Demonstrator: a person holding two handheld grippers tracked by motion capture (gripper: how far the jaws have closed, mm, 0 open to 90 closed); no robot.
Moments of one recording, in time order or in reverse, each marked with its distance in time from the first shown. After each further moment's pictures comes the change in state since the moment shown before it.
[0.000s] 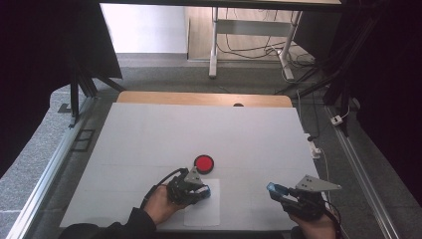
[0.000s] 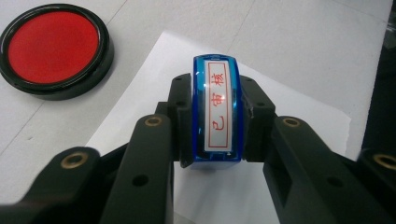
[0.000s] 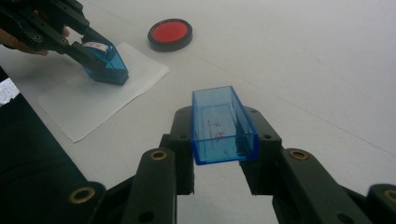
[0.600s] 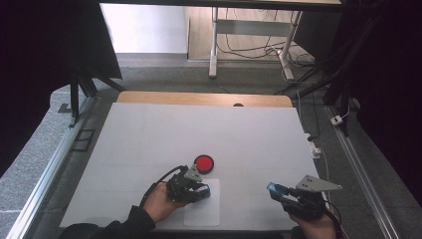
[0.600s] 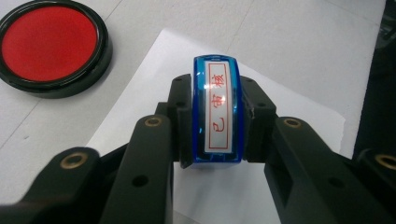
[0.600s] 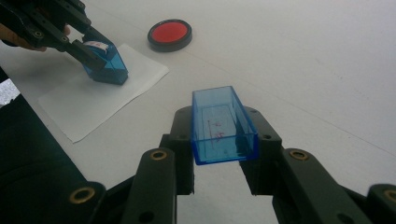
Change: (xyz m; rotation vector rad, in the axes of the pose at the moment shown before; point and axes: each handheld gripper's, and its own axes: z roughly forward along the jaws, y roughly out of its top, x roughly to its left) left arm 0.008 0.002 -0.001 0.005 -0.049 -0.031; right arm -0.001 0.000 -0.001 0.000 0.001 0.001
